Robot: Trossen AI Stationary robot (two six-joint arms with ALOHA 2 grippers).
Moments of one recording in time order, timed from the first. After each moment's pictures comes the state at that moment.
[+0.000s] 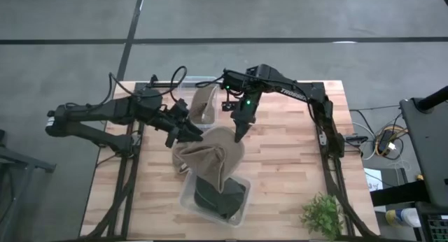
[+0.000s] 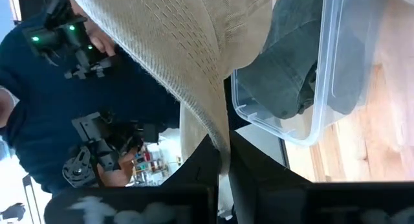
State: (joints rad) left arm 0.03 1.04 1.14 -0.34 0.33 -0.69; right arm -0.25 2.09 2.35 -1.56 -1.13 0.34
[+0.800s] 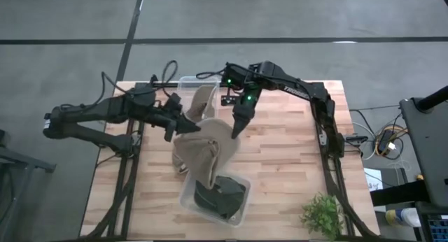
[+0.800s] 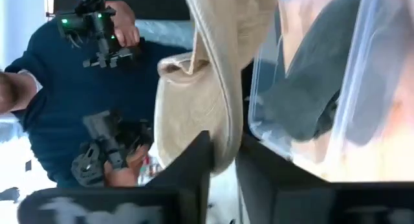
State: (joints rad) left arm 0.07 0.97 1.14 -0.37 0.23 -0.73; right arm -0.26 2.07 2.35 -1.45 -1.18 0.33
